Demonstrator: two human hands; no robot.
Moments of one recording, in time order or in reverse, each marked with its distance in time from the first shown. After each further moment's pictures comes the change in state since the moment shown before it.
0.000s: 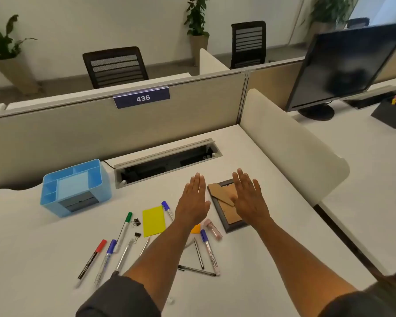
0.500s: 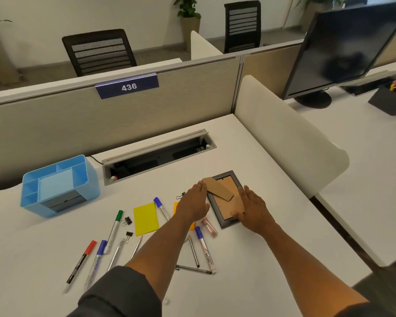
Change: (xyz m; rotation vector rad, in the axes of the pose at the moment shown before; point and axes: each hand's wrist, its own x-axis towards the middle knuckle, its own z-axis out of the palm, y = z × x) left_hand 0.022 0.005 0.018 -0.060 -0.280 0.034; right_hand -0.029 0.037 0.036 0.174 -0.297 0.176
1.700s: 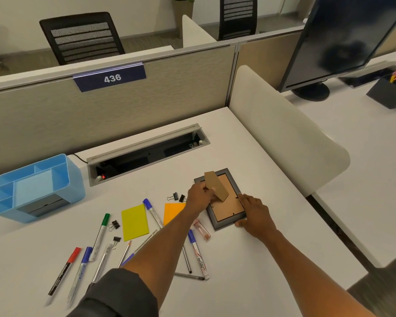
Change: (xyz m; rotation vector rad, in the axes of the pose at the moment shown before) left_hand 0.050 0.023 0.024 -0.970 0.096 -0.208; right_hand 0.003 0.027 0.012 0.008 0.001 0.066
